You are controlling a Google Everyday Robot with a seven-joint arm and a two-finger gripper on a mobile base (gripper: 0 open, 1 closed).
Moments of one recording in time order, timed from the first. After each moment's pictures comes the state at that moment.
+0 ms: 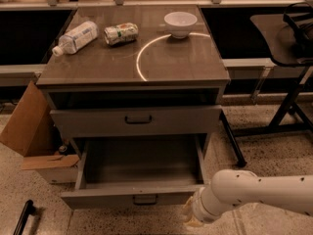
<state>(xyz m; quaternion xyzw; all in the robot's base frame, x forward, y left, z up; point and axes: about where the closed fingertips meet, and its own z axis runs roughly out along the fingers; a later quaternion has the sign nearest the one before) 0.369 -0.111 0.456 -0.64 0.74 0.16 0.14</state>
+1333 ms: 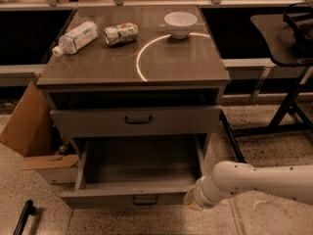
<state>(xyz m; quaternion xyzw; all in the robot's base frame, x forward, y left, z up) 0.427 -0.127 0.427 -0.62 0.76 0.14 0.16</state>
